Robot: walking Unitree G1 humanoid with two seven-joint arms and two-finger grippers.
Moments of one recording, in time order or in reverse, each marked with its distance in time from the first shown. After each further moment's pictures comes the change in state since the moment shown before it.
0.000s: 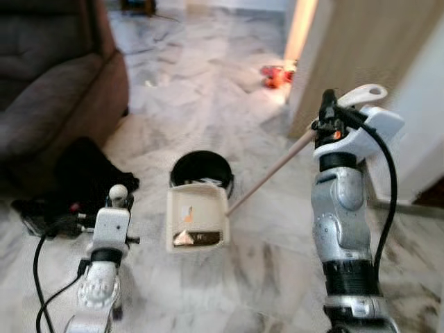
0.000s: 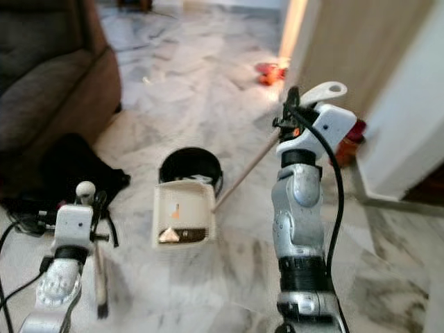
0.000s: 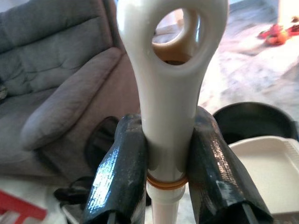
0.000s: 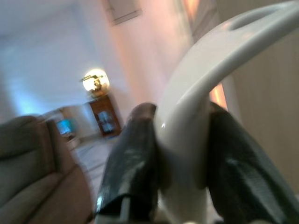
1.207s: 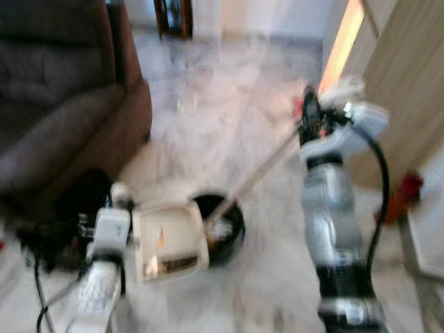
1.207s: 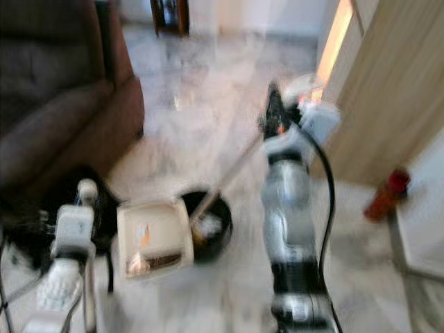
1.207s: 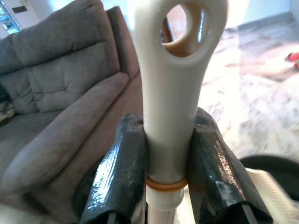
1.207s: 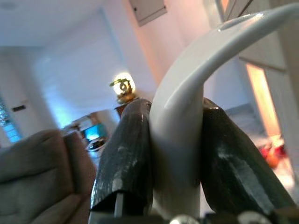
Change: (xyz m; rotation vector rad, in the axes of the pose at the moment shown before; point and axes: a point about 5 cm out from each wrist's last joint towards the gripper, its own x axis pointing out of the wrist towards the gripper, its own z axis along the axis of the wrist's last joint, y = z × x) left arm 0.004 -0.010 0.005 -0.016 -0.032 -0.025; right arm -0.003 -0.002 0.002 0.045 -0.007 0.037
